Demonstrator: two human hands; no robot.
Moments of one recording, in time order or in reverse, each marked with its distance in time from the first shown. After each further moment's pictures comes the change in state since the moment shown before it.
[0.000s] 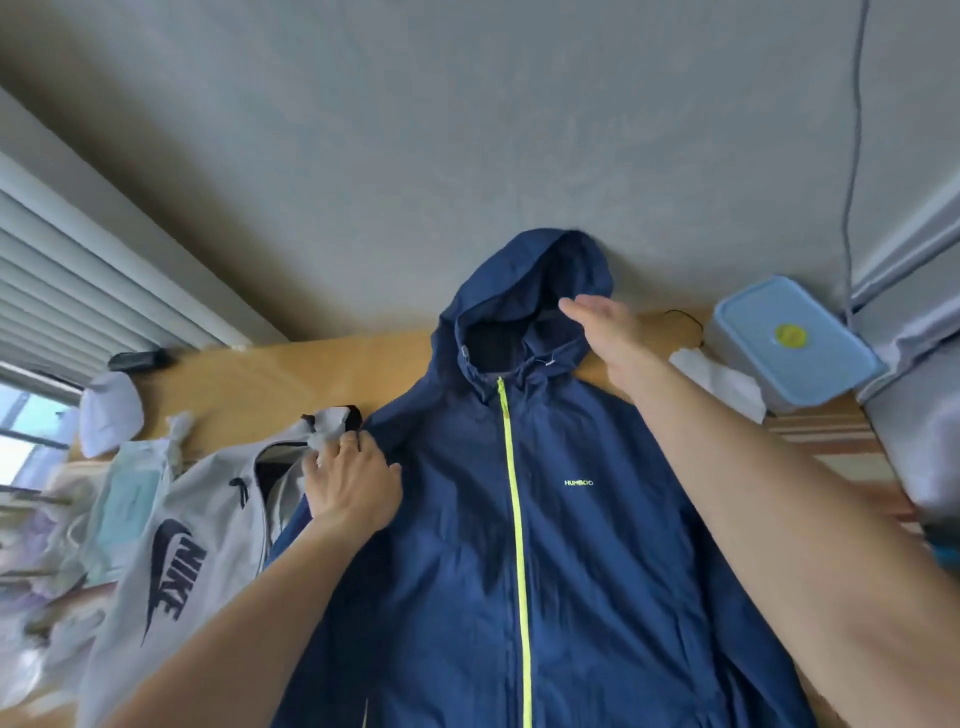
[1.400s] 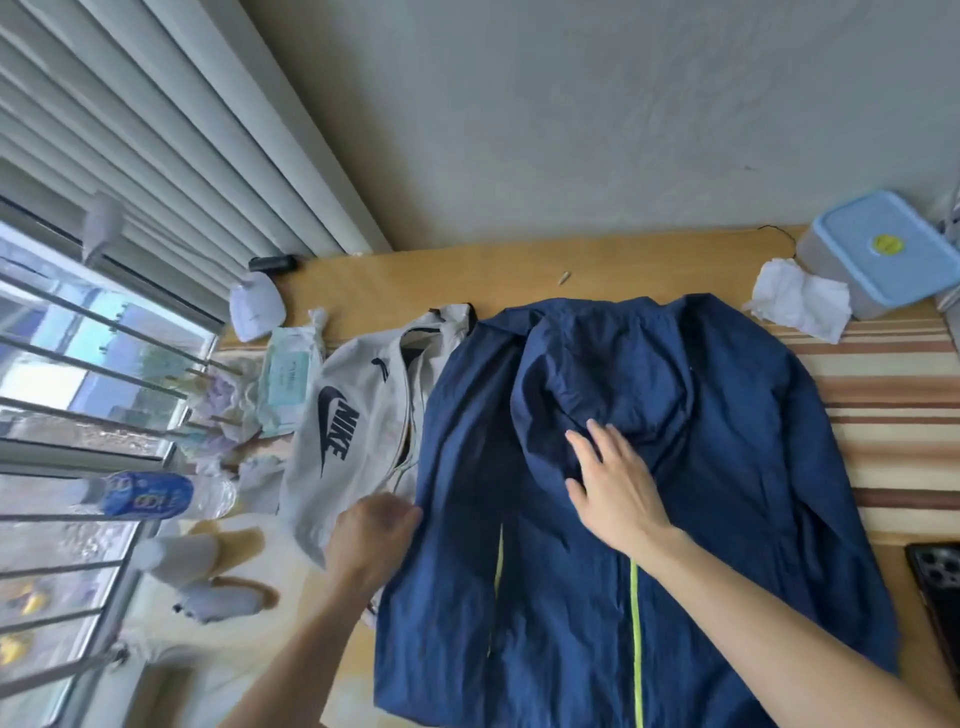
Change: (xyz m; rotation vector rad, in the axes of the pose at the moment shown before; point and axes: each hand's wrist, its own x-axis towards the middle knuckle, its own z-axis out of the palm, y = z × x) left_hand -0.186 -0.187 0.071 -0.693 -0.173 -0.204; right_hand -0.294 0.150 0.111 -1.250 -0.250 -0.380
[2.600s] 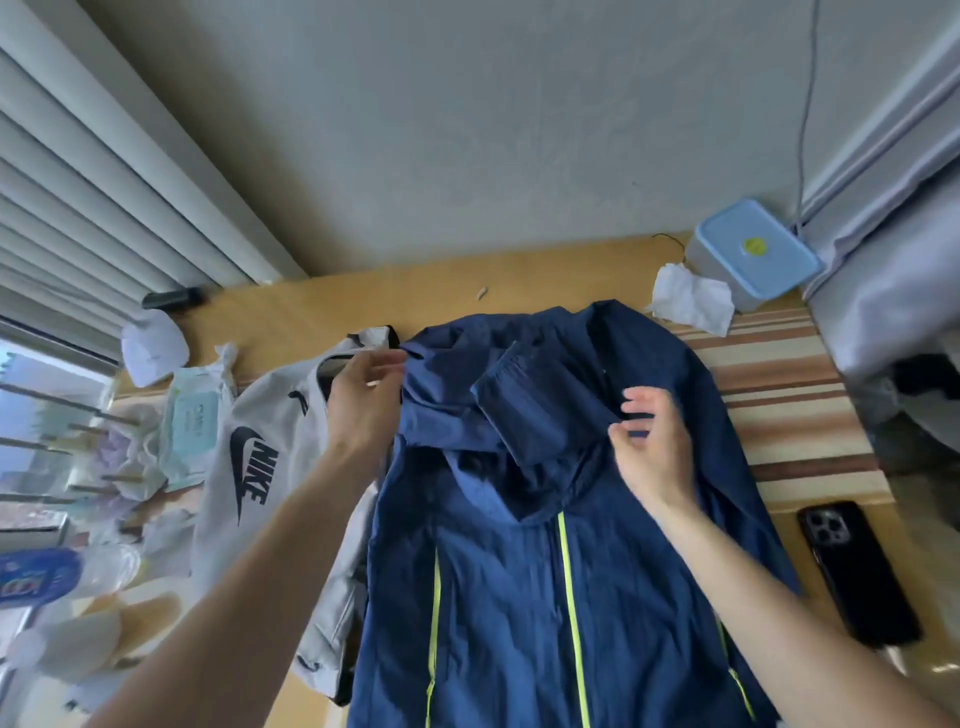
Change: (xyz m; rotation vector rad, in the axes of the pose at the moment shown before) left_hand 0.040 0.176 -0.029 -0.696 0.028 0.225; right_hand -0.018 0.084 -0.067 0.836 0.541 0.512
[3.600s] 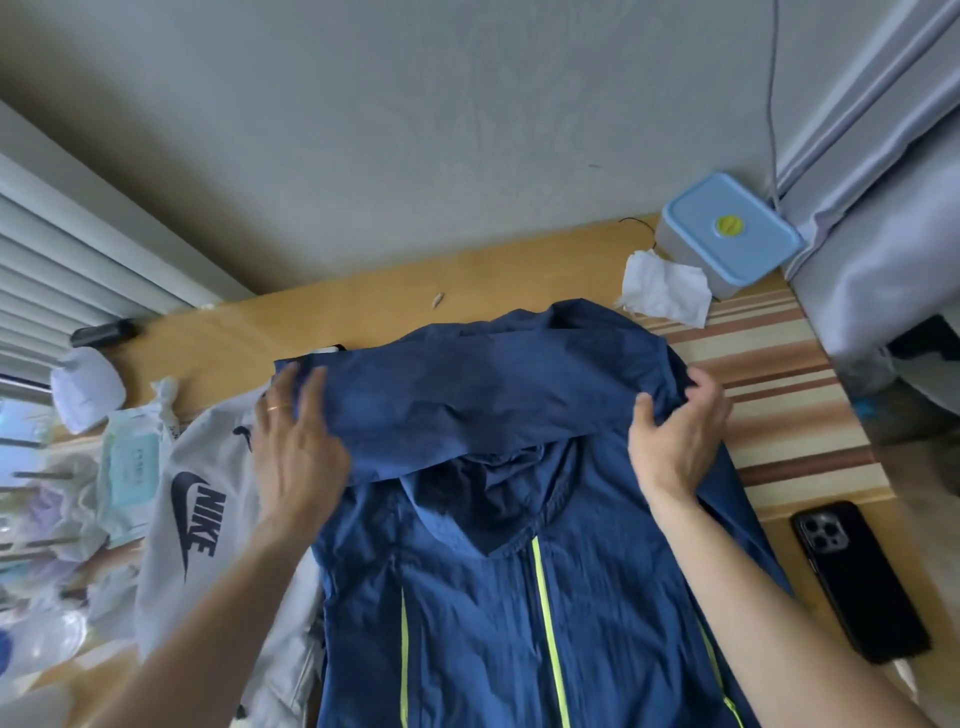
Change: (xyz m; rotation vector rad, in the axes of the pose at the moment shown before) left_hand 0.046 -0.058 0.012 0.997 0.086 0.402; right_hand 0.069 0.048 -0.006 -0.164 0.388 0.140
